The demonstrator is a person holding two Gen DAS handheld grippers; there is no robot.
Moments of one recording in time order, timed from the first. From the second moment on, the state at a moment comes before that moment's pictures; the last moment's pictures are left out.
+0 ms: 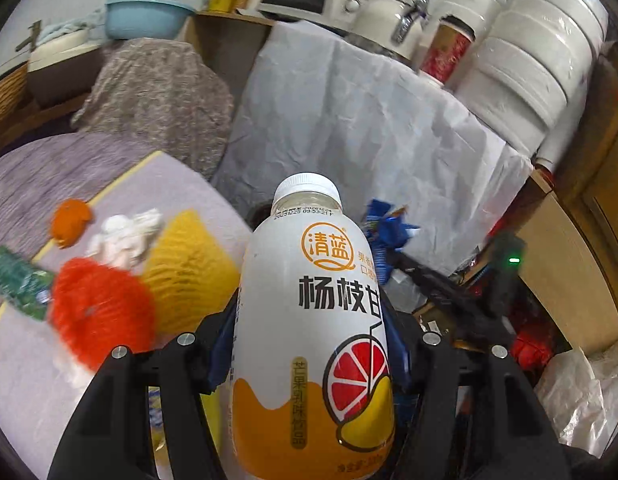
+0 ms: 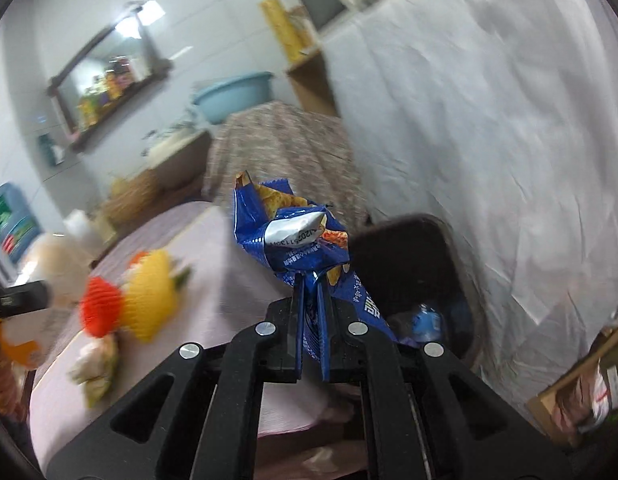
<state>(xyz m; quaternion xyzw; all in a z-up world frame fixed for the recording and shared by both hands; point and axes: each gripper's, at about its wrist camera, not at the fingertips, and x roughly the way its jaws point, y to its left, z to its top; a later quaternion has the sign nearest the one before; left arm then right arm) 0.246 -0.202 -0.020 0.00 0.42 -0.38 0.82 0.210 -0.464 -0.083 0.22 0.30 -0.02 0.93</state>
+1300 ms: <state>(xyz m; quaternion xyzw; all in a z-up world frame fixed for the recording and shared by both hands) 0.348 -0.419 -0.211 0.08 0.62 -0.27 0.74 0.159 -0.565 -0.191 0.30 0.32 -0.20 0.88</state>
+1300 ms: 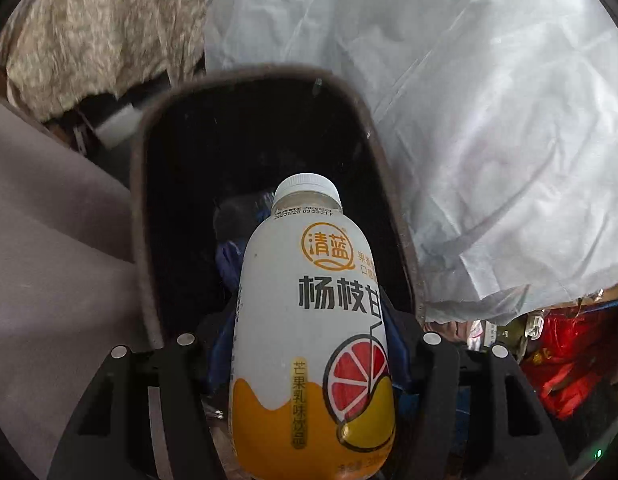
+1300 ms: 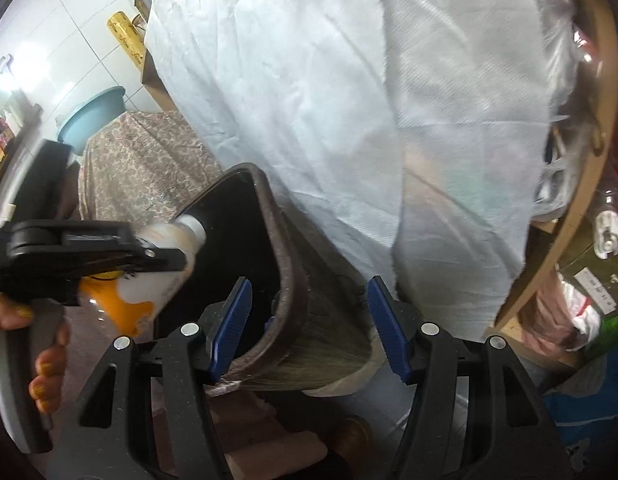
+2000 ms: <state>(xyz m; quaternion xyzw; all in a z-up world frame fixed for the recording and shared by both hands) 0.292 -0.378 -0.096 0.02 0.52 -0.35 0.78 0.139 -0.539 -0.138 0.31 0.28 -0.18 0.89</state>
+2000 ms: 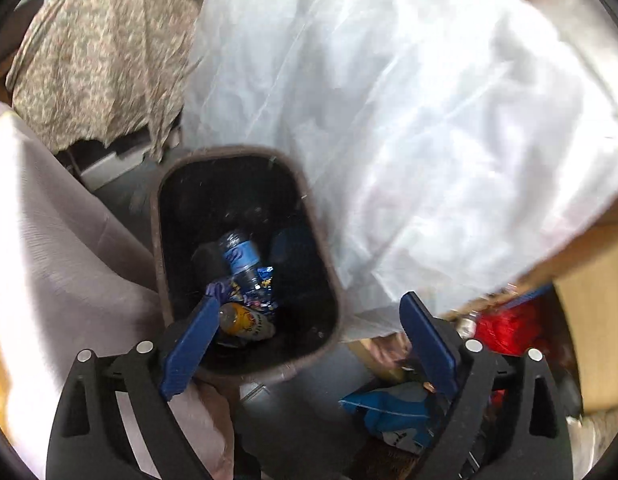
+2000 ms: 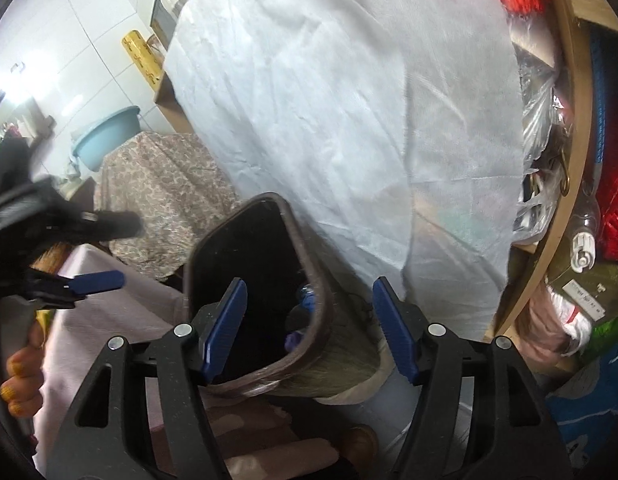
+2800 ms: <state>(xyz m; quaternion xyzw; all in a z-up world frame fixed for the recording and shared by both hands) 0.216 -0.070 -0.019 -0.01 0.40 -0.25 0.88 0.179 -0.336 -0.036 0.21 0.32 0.11 0.92</state>
